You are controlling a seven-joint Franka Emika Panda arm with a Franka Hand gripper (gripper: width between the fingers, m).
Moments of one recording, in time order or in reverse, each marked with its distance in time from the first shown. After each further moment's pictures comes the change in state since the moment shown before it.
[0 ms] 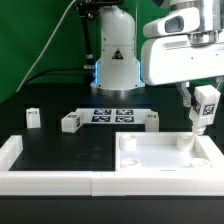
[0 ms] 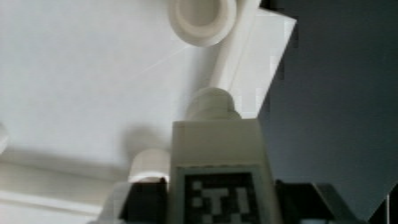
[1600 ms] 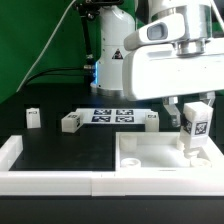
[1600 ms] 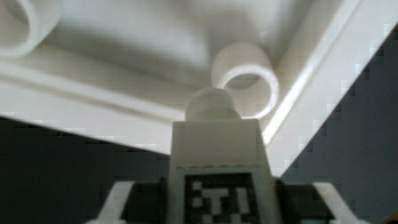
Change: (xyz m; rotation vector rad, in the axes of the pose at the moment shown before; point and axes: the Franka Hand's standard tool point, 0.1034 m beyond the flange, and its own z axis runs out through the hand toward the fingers) arm 0.052 0.049 0.018 -0.039 0.187 -0.049
